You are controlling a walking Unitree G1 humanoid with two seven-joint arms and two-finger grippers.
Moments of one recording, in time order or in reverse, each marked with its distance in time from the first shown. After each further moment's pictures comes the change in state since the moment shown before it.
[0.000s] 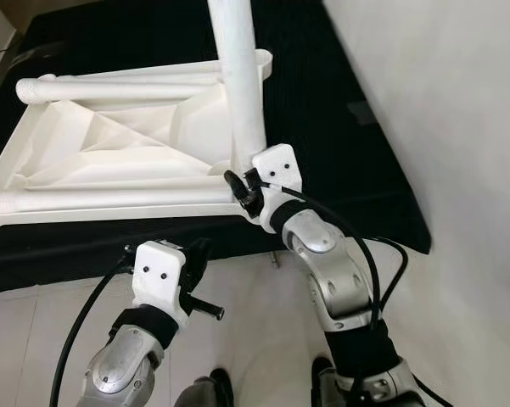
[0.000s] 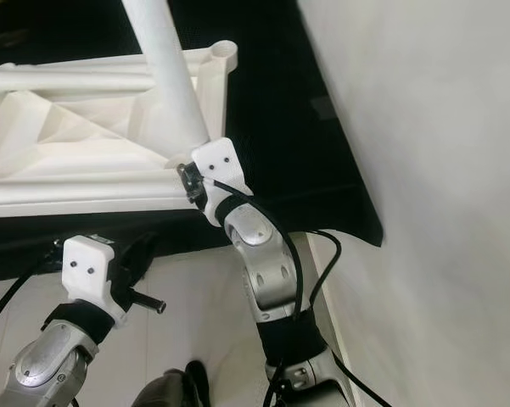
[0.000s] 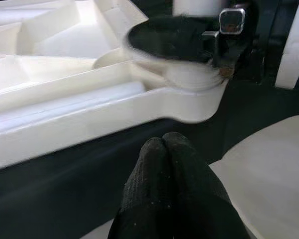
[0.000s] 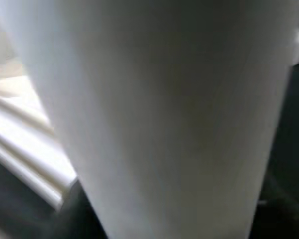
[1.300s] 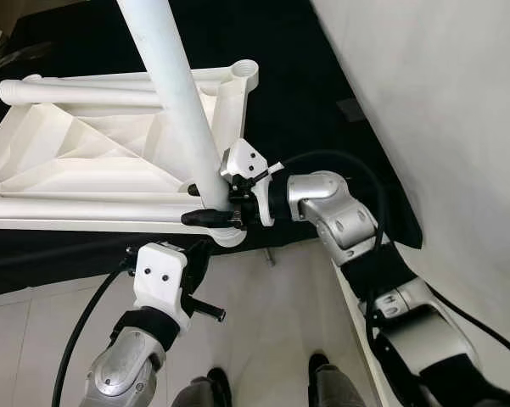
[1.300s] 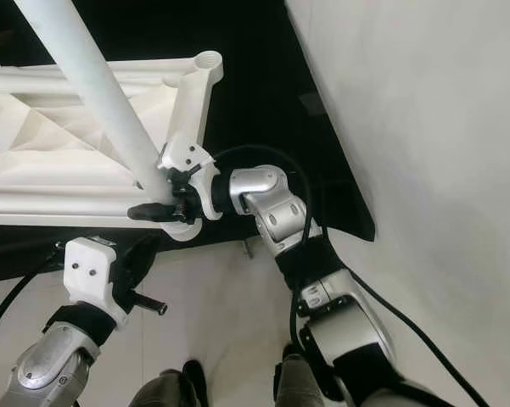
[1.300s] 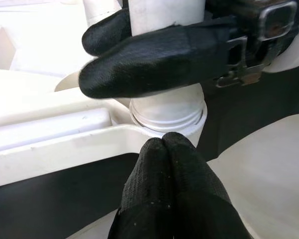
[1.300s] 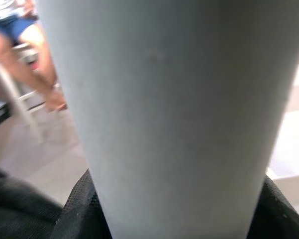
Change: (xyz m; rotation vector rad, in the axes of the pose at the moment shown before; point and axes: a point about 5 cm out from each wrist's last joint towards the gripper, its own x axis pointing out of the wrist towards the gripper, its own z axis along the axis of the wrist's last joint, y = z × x) left arm 0.000 -0.003 -0.001 -0.011 0.001 0.001; right arm 0.017 -0.011 0.012 -0.162 0.053 0.666
